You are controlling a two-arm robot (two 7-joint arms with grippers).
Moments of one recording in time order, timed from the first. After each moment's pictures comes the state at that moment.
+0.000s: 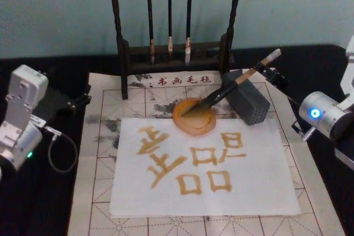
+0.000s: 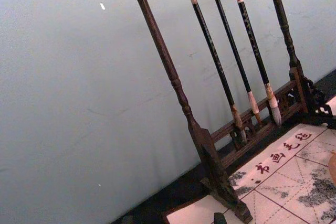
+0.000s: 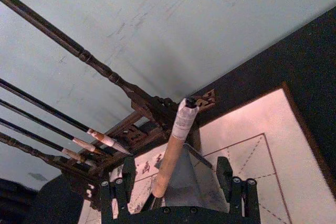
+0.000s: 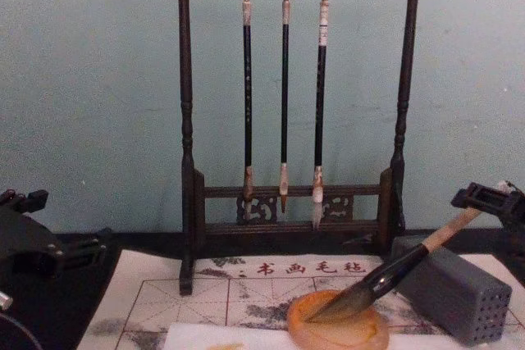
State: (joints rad) left arm -0.20 0.60 0.45 -1.41 -0.25 -0.12 0.03; right arm 0.28 0.30 -0.17 -1.34 1.07 0.38 0.05
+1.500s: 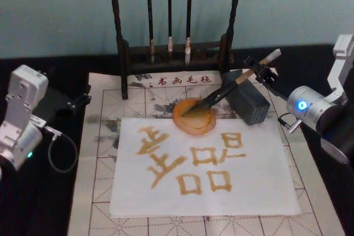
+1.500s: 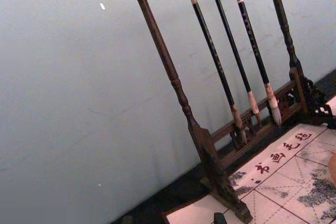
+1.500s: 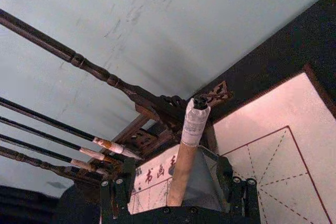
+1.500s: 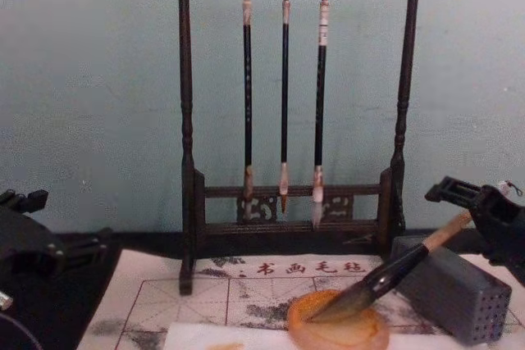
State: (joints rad) left arm -0.20 0.60 0.45 -1.41 -0.25 -0.12 0.03; right arm 0.36 0.29 -0.24 -1.24 1.21 0.36 0.01
